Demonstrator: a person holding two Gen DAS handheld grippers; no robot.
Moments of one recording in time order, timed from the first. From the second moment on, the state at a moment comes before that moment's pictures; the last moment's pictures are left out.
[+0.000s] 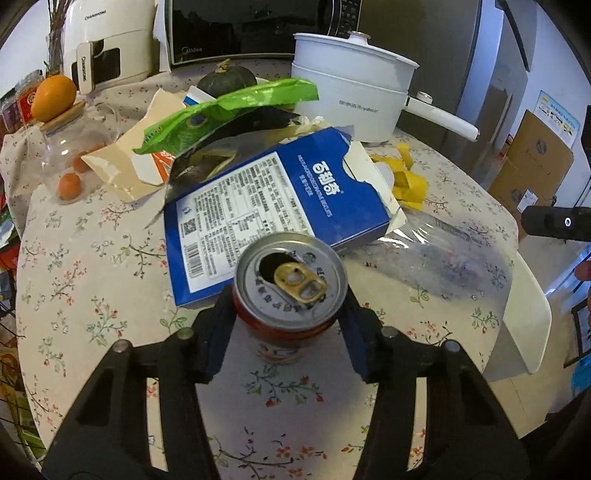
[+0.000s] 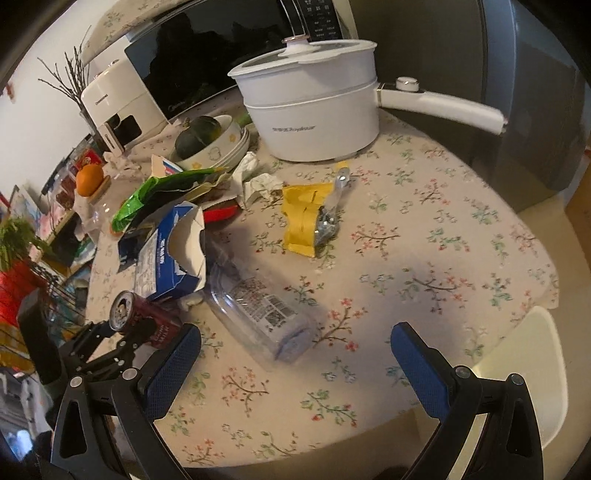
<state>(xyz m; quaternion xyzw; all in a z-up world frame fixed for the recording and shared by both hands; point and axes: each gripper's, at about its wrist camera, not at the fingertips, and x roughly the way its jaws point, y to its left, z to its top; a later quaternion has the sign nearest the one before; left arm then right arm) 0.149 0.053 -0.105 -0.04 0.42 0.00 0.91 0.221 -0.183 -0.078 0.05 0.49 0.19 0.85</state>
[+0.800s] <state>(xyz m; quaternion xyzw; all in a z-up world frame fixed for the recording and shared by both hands) 0.100 0.149 -0.065 -0.13 0.40 0.06 0.90 0.296 -0.055 -0.115 0.07 0.51 0.33 0.79</state>
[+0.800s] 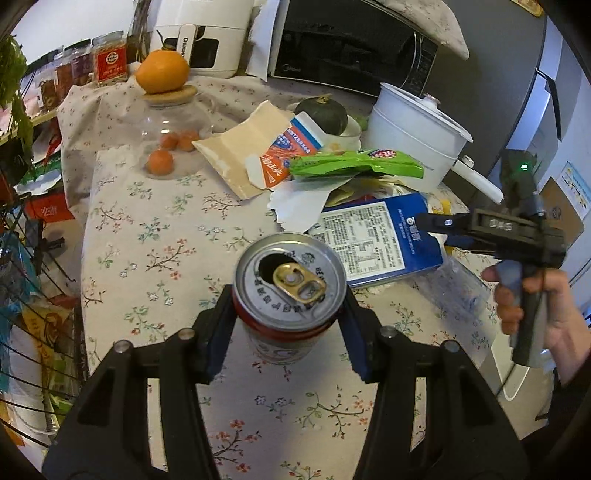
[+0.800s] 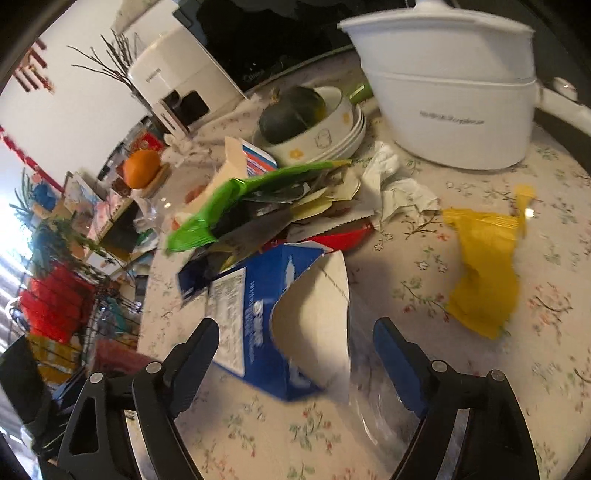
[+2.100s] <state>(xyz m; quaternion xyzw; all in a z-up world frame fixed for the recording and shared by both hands) 0.056 0.113 -0.017 -0.12 0.35 0.02 0.93 0.176 -0.160 0.049 0.13 0.39 0.36 0.84</state>
